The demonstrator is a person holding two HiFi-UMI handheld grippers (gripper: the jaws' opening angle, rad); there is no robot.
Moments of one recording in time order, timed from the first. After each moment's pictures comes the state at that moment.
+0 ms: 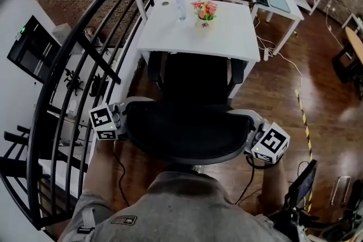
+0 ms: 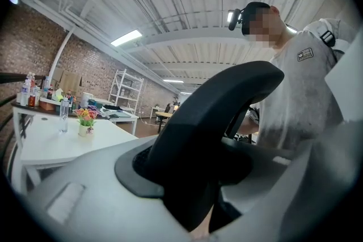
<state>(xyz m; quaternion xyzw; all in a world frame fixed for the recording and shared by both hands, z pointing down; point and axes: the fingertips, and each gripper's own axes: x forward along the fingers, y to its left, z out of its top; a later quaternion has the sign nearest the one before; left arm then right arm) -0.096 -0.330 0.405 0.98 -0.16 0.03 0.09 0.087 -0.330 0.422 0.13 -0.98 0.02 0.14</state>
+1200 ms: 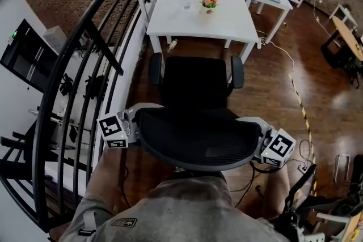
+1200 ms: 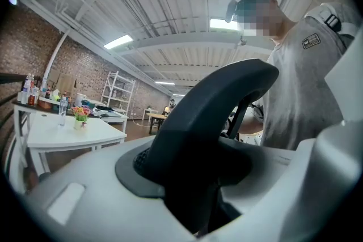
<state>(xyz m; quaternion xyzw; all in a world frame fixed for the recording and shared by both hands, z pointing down) -0.148 -0.150 0.412 0.99 -0.13 0.01 0.08 0.036 -0.137 0.435 0.17 -0.97 0.06 0.14</state>
